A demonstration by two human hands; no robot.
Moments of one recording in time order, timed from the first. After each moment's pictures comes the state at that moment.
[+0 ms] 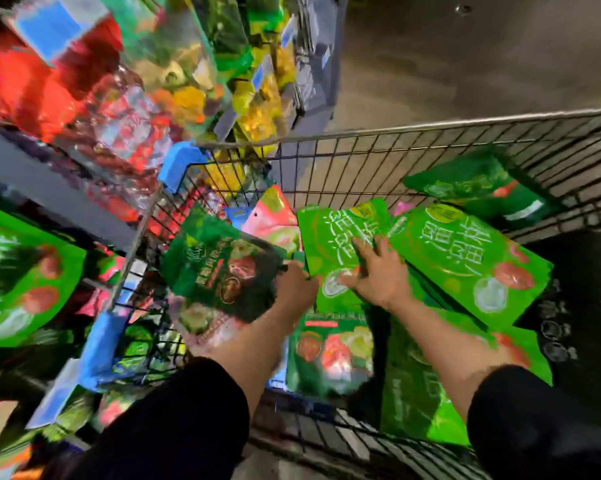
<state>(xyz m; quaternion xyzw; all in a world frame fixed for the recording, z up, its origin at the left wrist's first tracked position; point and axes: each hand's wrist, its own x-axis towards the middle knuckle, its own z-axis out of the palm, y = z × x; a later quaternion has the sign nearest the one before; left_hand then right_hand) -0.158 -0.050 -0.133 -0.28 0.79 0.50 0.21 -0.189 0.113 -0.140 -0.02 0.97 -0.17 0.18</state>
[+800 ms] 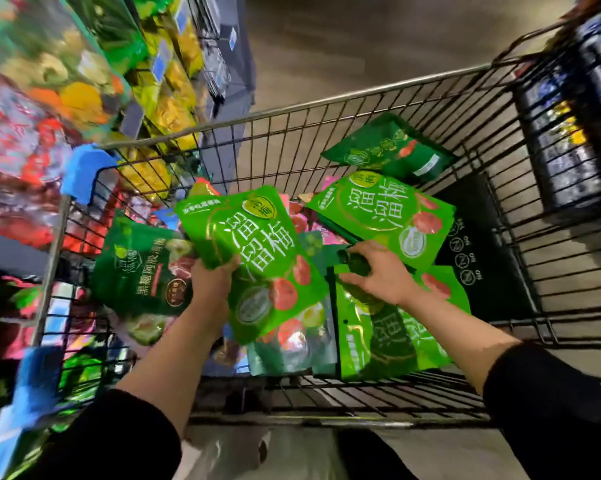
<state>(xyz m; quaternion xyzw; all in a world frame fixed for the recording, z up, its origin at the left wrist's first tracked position) -0.144 -0.079 -0.105 -0.36 0.62 0.69 0.08 -0.123 0.193 -0.098 0.00 0.95 -0.24 0.20</state>
